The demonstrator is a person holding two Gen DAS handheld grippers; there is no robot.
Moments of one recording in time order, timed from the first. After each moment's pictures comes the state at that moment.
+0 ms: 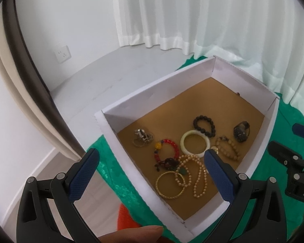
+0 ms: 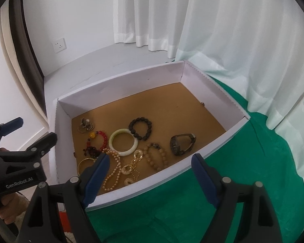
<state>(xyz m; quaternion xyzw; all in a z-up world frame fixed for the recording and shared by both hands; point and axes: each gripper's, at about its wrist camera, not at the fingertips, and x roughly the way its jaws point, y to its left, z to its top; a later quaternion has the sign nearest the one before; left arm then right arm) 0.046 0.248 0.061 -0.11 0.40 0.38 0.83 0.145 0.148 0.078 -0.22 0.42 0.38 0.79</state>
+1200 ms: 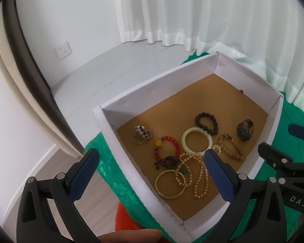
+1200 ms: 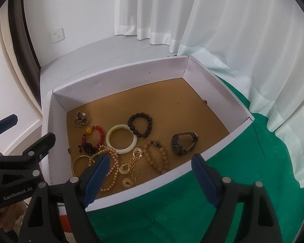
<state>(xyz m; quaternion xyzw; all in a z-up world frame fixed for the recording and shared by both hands) 0.052 0.250 0.049 -0.12 0.40 0.38 0.82 0.144 0.168 0.061 -0.25 0.43 0.38 0.78</state>
